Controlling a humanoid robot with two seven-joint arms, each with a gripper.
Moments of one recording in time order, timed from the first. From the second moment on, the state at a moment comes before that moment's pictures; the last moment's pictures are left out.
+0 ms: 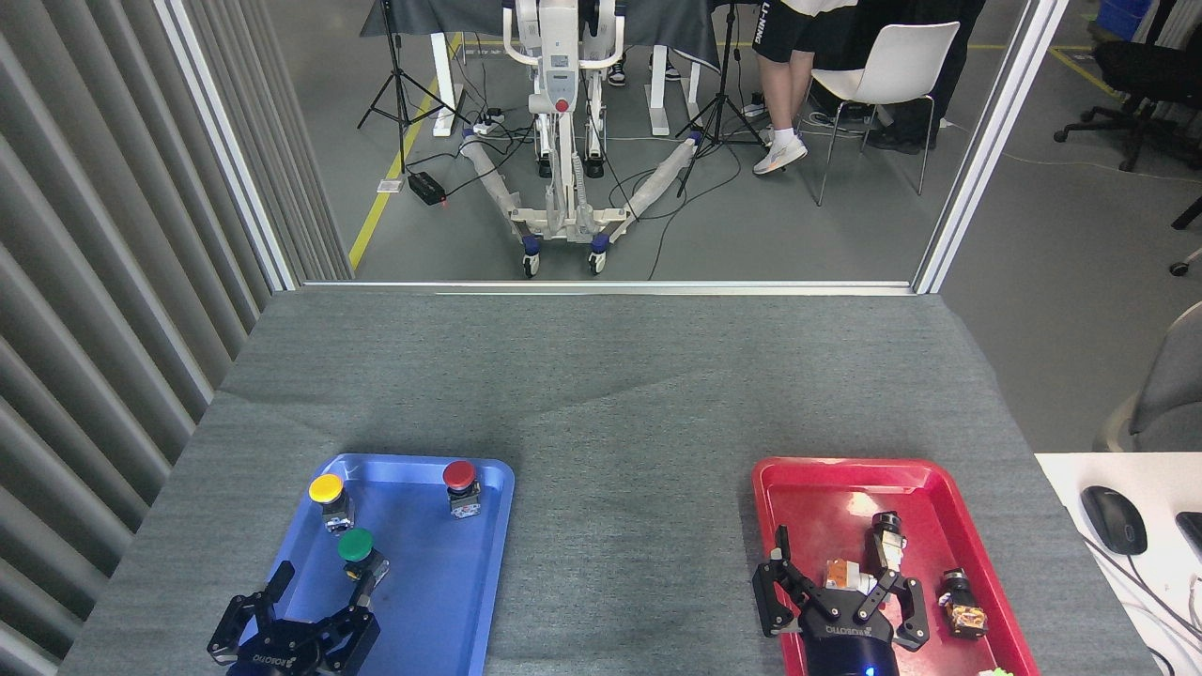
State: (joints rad) left arm 0.07 0.16 0.11 -1.36 -1.37 -0.34 0.22; right arm 0.13 0.12 0.04 -1.61 1.54 0.10 -0.11
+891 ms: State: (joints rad) left arm -0.19 0.25 0.01 -0.96 -1.43 -0.46 0.21; right arm 0.19 0.11 0.02 -1.67 1.55 0.07 -0.12
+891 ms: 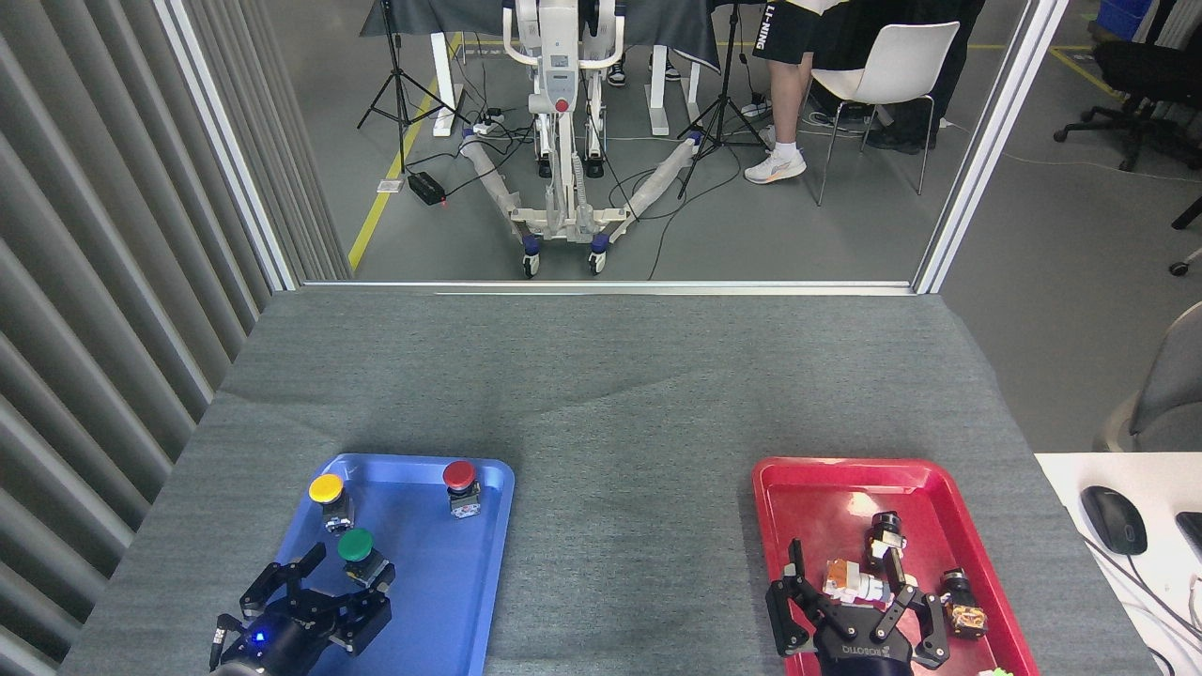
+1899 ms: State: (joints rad) left arm -0.24 0.19 -0.16 -1.07 -1.46 -0.56 0.26; right arm 0.20 0.10 0.02 -1.68 1.57 0.06 -0.11
